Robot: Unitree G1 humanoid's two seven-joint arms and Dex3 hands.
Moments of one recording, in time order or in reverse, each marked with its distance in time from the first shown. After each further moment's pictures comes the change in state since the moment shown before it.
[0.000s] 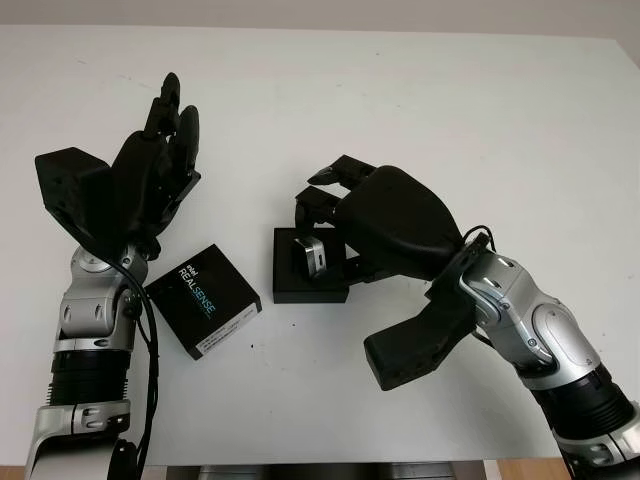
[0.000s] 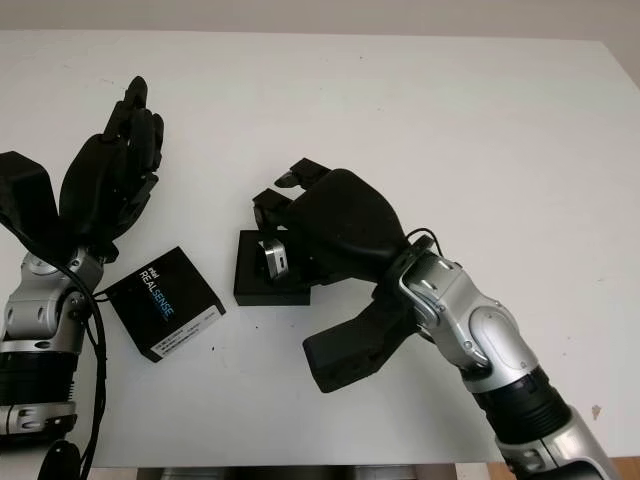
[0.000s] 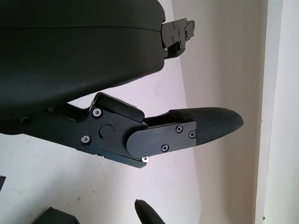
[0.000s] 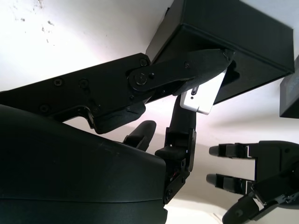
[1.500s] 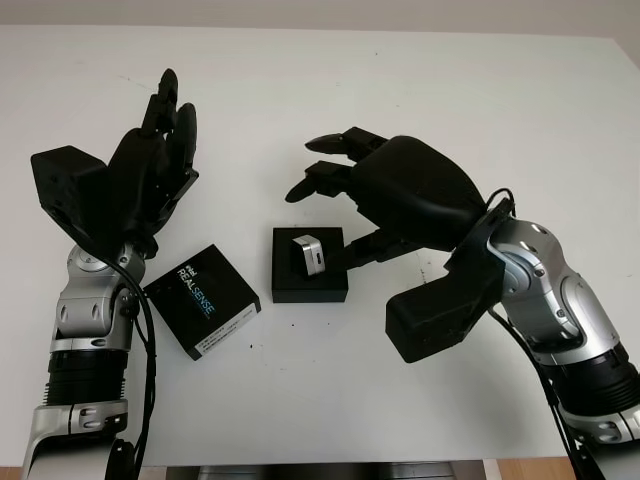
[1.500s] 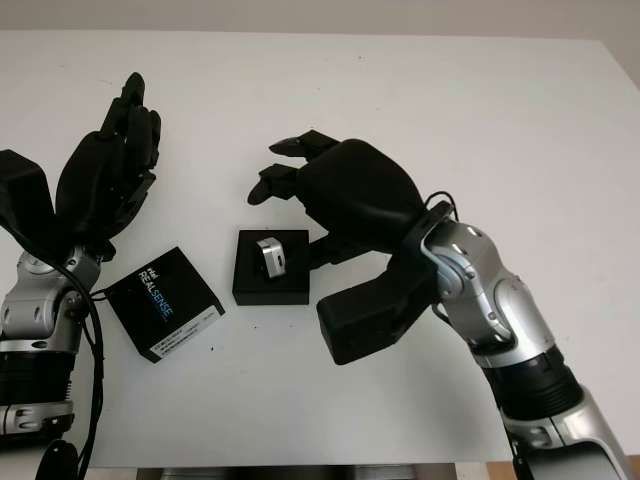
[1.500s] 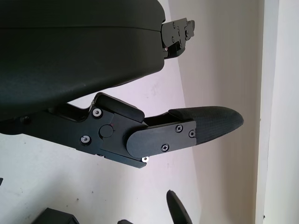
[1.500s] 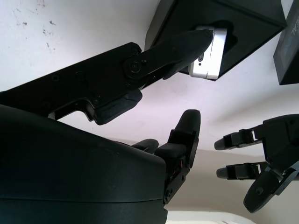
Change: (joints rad) left arm 0.000 0.008 0.000 -0.001 -0.001 -0.006 0.006; right arm -0.073 0.005 -0.064 -0.029 0.253 0.082 0.246
